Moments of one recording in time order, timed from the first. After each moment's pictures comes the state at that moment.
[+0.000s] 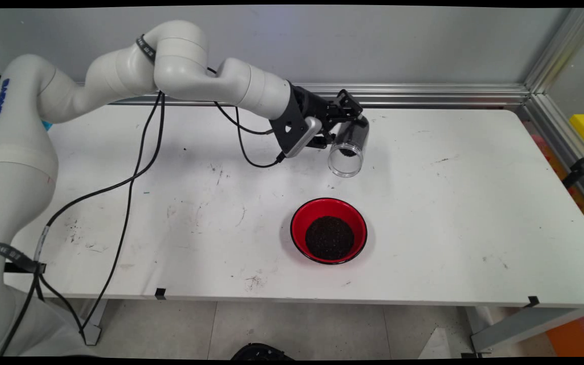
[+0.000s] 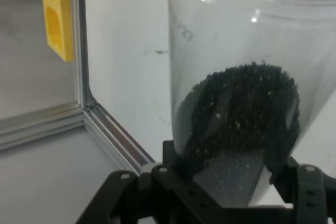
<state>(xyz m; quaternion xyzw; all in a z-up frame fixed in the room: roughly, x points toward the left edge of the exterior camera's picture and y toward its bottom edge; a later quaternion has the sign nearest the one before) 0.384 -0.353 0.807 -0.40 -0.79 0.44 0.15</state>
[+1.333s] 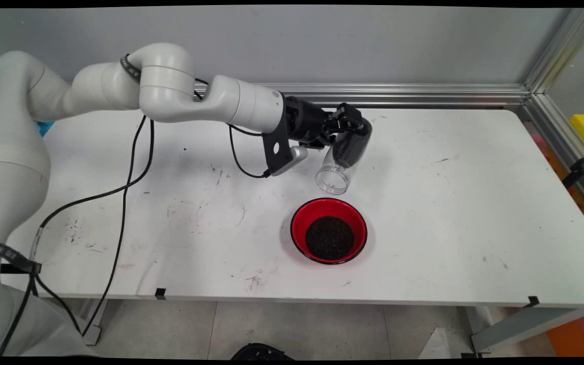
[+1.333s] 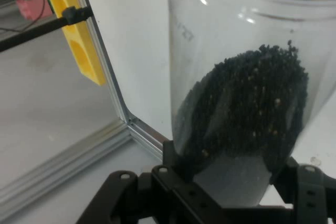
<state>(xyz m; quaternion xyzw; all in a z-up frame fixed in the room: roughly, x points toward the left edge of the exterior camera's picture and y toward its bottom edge) 0.384 -0.317 0.799 -0.50 -0.71 0.49 0.09</state>
